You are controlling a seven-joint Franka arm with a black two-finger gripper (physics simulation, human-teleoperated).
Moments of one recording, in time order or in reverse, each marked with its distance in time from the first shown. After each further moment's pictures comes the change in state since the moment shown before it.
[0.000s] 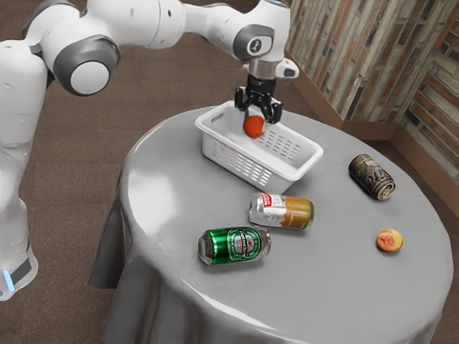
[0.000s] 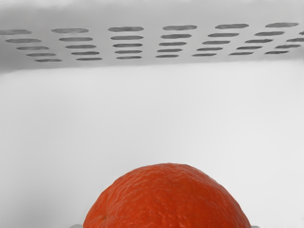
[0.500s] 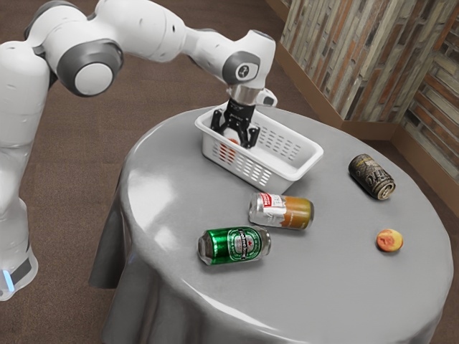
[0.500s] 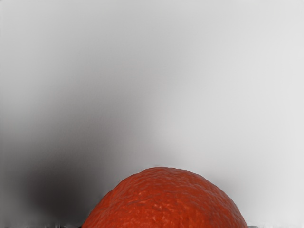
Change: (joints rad) arm 0.010 0.014 0.029 -0.190 -0.011 0.008 -0.009
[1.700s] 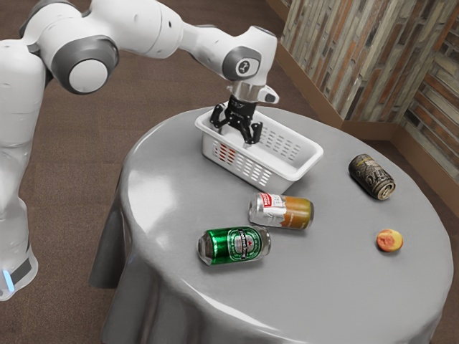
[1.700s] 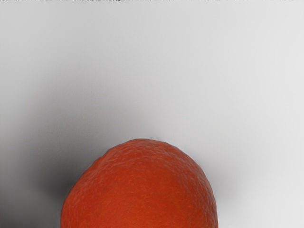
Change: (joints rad) arm -0.013 -0.027 -0.001 -0.001 -0.001 -0.028 -0.025
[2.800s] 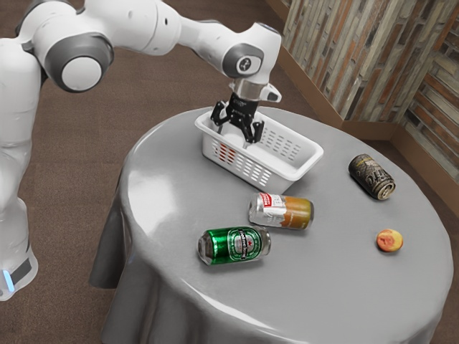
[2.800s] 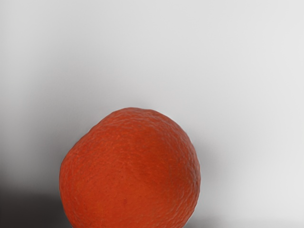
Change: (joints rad) arm -0.033 -0.029 0.001 0.002 0.044 -0.031 -0.048
